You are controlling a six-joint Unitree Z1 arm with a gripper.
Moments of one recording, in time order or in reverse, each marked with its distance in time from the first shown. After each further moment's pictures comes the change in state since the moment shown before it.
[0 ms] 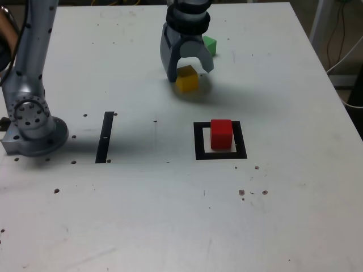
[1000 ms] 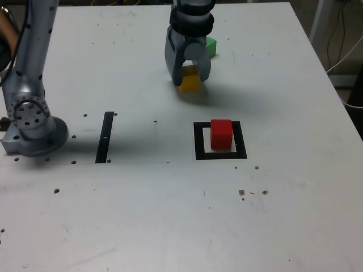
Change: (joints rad) arm -0.016 0.003 0.003 -0.027 -0.041 0.000
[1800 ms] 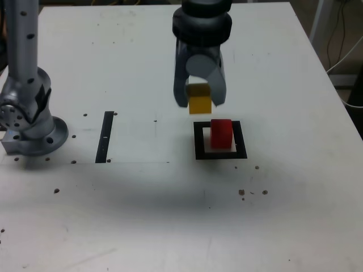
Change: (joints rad) arm -0.528 -0.157 -0.104 0.226 -0.062 -0.233
